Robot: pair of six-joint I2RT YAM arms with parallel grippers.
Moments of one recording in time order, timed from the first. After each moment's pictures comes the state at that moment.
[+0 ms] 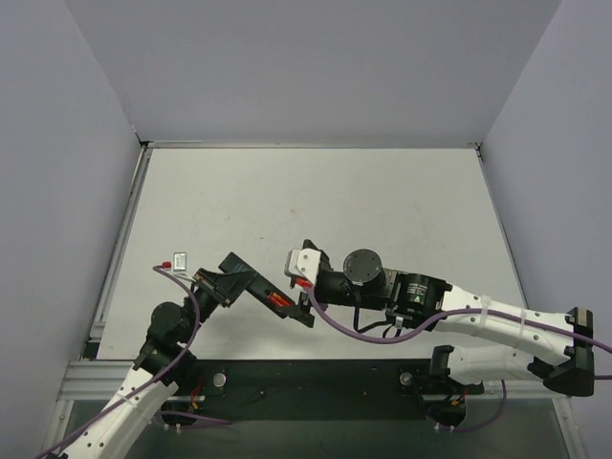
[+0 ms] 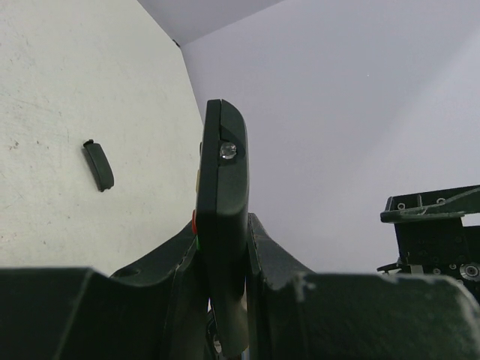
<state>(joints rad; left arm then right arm) -0.51 0.14 0.03 0.25 0.11 -1.26 1.23 1.09 0.99 -0.15 -0.03 -0.21</state>
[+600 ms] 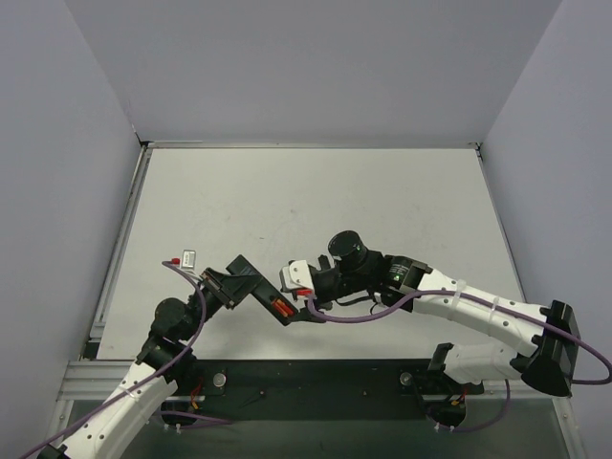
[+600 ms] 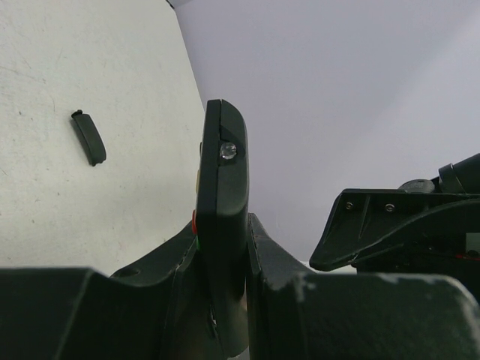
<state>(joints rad) -0.51 0.25 0.03 0.32 0.21 -1.27 1.05 1.20 0.96 -0.27 -0.58 -0.53</state>
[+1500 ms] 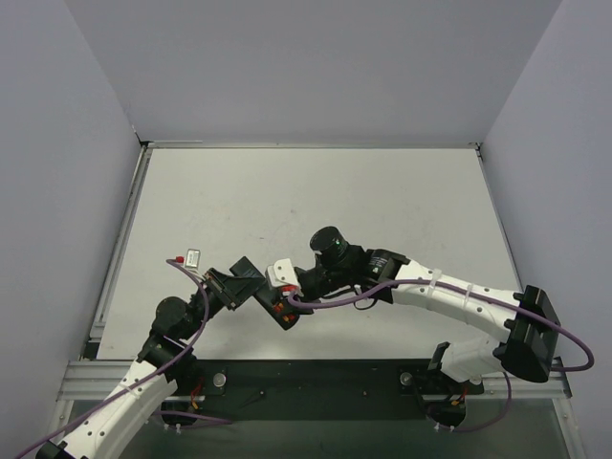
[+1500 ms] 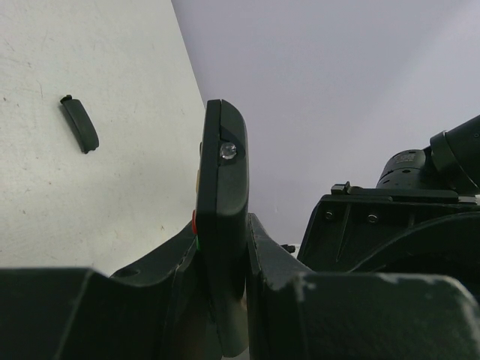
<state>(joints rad) -0.51 0.29 0.03 0.36 0.27 -1.26 1.05 1.35 1.03 -0.27 -0.68 -0.56</state>
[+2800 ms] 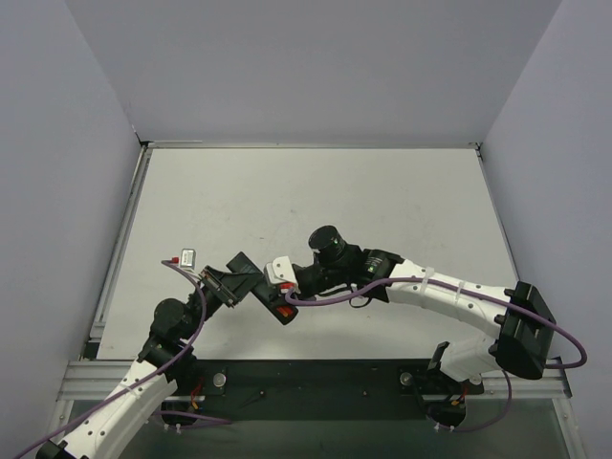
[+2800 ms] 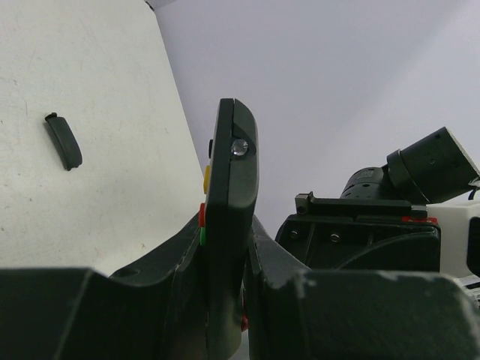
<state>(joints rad) -0.51 0.28 0.02 0.42 0.22 -1.33 1.04 1.39 1.01 -0.19 -0.68 -0.57</state>
